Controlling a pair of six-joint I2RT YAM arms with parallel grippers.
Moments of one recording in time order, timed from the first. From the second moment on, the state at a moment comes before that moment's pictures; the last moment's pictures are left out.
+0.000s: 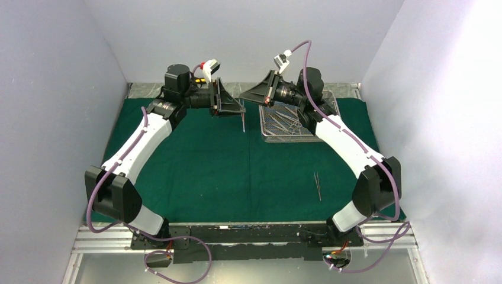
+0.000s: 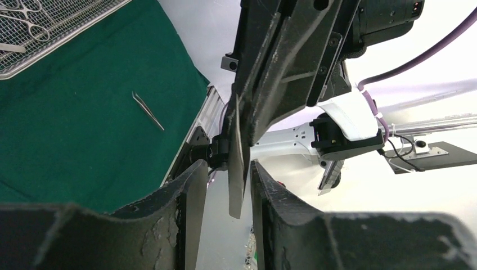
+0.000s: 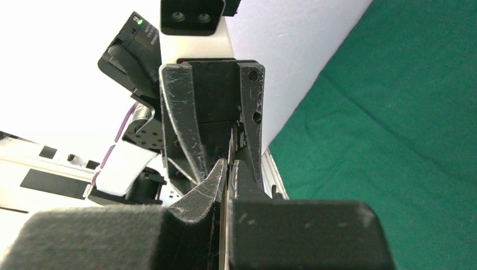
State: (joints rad) left arm -0.35 1.50 1.42 -0.17 1.04 -0.89; right arm 0.44 1.56 1.36 0.25 -0.80 1.08
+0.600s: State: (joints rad) left arm -0.35 1.50 1.39 -0.12 1.01 -0.97; right arm 0.45 1.54 1.38 0.06 -0.73 1.01
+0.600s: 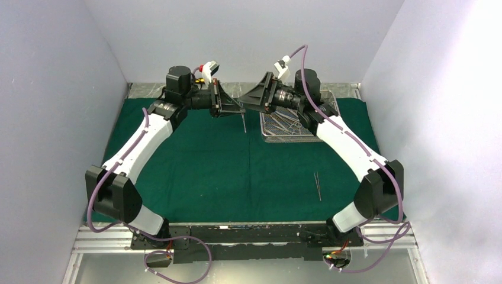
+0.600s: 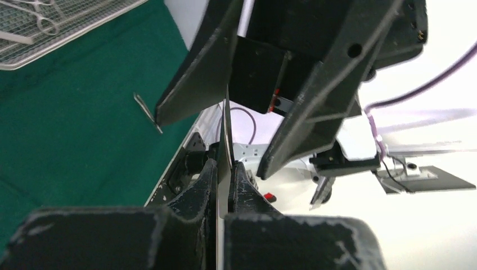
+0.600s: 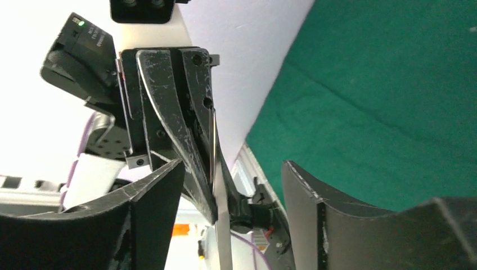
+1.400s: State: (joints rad) left arm -0.35 1.66 1.58 -0.66 0.68 -0.86; right arm 0.77 1.55 1.51 -0.52 -0.01 0.50
